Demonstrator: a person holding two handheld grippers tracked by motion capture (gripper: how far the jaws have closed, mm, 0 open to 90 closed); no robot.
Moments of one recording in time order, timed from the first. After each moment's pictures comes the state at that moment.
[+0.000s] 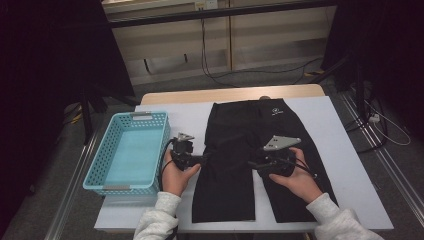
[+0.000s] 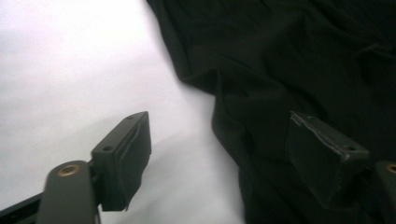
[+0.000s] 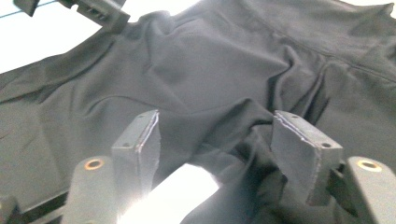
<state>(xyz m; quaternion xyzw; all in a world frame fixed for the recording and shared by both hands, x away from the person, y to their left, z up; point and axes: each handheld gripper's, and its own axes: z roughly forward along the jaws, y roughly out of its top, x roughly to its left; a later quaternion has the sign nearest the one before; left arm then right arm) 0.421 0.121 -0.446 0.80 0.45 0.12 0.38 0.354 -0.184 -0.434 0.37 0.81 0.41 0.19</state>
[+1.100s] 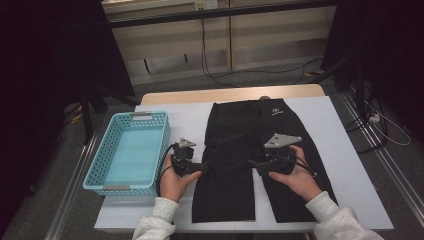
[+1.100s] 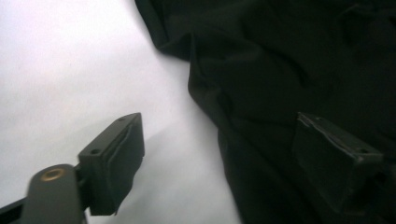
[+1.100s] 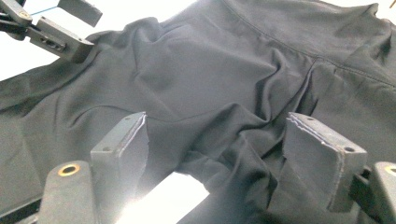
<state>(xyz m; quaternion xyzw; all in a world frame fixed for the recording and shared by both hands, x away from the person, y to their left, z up) 0.404 0.123 -0.450 0.82 0.43 0.11 0.37 0.360 -0.185 -0.436 0.38 0.80 0.41 0.20</state>
